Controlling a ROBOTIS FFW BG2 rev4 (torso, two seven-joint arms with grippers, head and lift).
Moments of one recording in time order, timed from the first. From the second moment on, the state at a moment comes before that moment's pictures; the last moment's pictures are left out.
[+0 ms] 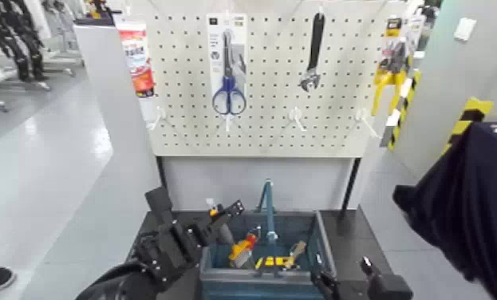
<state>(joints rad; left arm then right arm) -0.39 0.25 -0.50 -1.12 1.02 0.09 -0.41 0.21 -0.07 0.17 -1.54 -0.14 -0.23 -0.14</state>
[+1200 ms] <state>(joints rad) -0.12 0.26 -0.28 -1.54 0.47 -0.01 -0.08 0.22 -0.07 0.16 -1.55 -0.14 -0.23 -0.14</state>
